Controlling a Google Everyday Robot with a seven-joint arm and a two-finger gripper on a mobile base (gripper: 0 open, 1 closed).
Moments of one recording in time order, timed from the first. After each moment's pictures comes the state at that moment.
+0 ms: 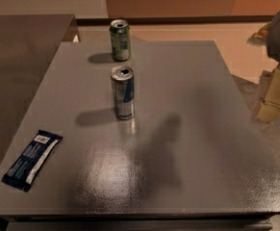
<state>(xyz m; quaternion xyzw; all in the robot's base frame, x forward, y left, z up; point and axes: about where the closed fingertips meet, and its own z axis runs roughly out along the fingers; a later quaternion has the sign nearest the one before) 0.438 -0.217 0.976 -0.60 0.78 -0.03 0.16</state>
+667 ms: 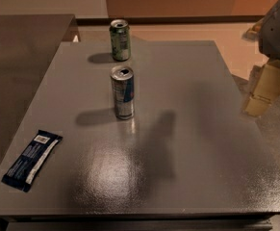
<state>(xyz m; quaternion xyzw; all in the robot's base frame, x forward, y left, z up) 0.452 -0.207 0.977 -0.60 0.78 -0.03 0.18</state>
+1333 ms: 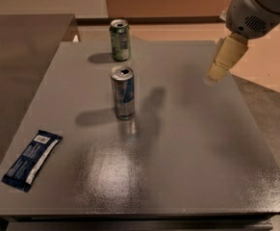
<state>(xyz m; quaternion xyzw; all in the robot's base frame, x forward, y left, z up) 0.549 -0.187 0.976 -0.56 0.79 -0.03 0.24</state>
